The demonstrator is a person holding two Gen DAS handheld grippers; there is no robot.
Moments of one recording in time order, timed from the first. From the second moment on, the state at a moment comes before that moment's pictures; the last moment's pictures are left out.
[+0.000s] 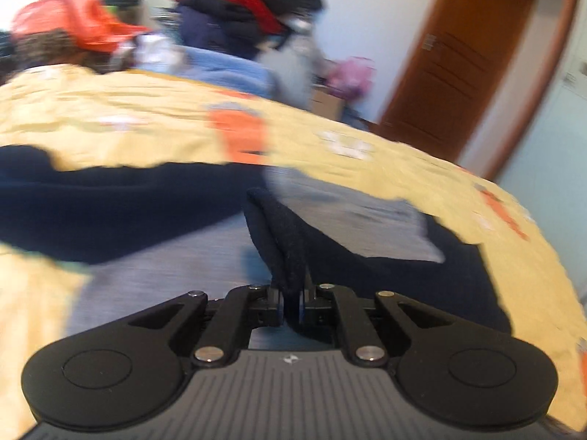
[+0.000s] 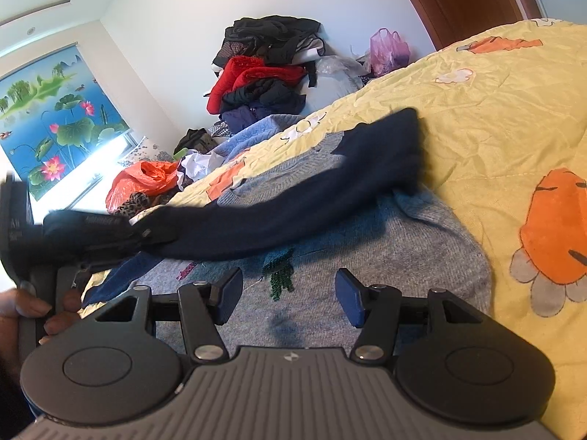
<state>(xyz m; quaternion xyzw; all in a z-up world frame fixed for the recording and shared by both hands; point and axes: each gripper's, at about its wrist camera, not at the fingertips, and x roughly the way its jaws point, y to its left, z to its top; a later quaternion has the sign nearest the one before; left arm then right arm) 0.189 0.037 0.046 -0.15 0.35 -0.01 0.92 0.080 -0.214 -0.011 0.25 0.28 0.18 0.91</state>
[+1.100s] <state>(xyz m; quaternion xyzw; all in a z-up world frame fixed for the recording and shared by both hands) 0.151 0.147 -0.008 -0.35 0.31 -0.07 0.88 0.217 -0.154 -0.005 -0.03 0.32 0.10 0.94</state>
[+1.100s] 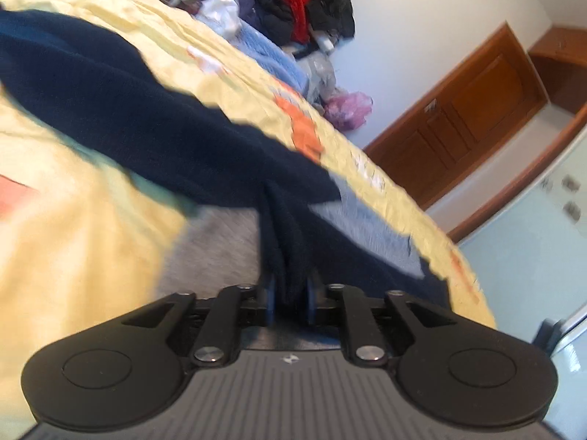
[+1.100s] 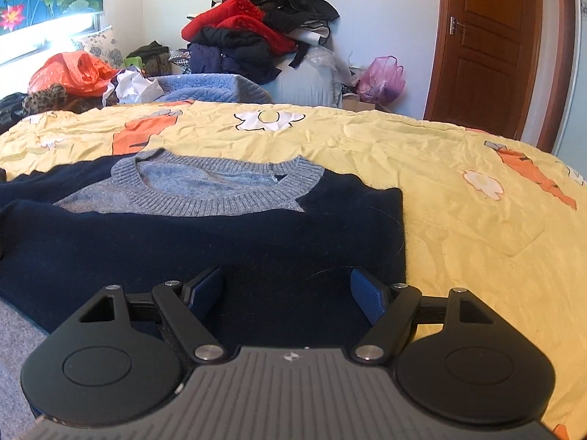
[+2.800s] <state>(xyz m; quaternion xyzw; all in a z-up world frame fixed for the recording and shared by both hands) 0.165 -0.049 0.006 0.10 0.27 -0.12 0.95 0.217 -0.161 -0.006 0.00 0.32 0.13 0.94</state>
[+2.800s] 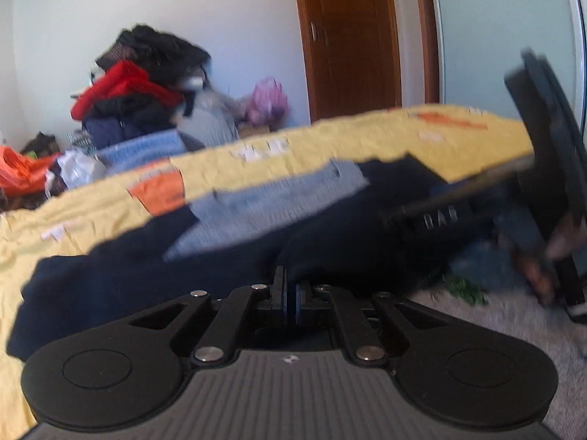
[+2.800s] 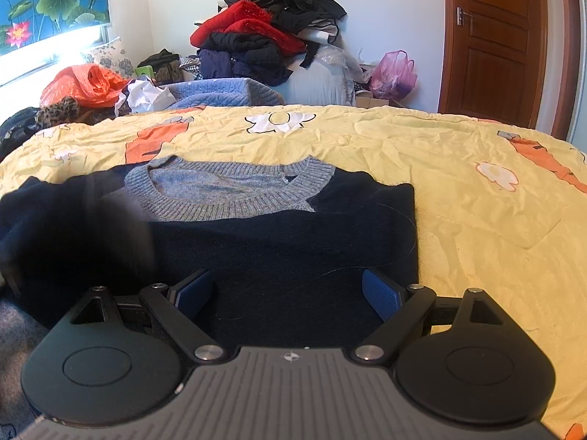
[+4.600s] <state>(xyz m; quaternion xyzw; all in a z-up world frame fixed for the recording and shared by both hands) 0.144 0.049 0.014 -0.20 0.17 -0.05 0.96 0.254 -0.193 0.063 0.03 0.40 0.14 0.91</state>
